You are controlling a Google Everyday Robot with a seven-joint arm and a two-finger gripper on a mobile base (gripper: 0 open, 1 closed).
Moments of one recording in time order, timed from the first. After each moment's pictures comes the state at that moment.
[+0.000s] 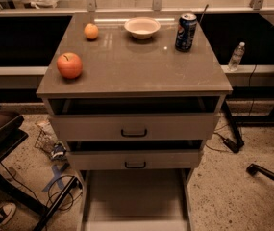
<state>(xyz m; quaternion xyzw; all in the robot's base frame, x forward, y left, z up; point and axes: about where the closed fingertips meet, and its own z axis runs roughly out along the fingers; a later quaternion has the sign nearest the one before) 0.406 -0.228 1.104 -0.53 0.78 -0.21 0.27</state>
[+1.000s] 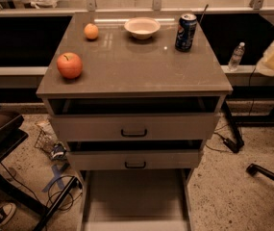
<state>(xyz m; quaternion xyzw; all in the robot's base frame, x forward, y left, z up) 0.437 -0.221 1.107 -0.49 0.77 -0.20 0.35</state>
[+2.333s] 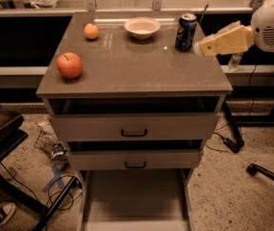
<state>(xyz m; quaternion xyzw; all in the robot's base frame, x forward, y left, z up) 0.564 -0.201 1.032 -0.30 0.77 0.01 0.56</state>
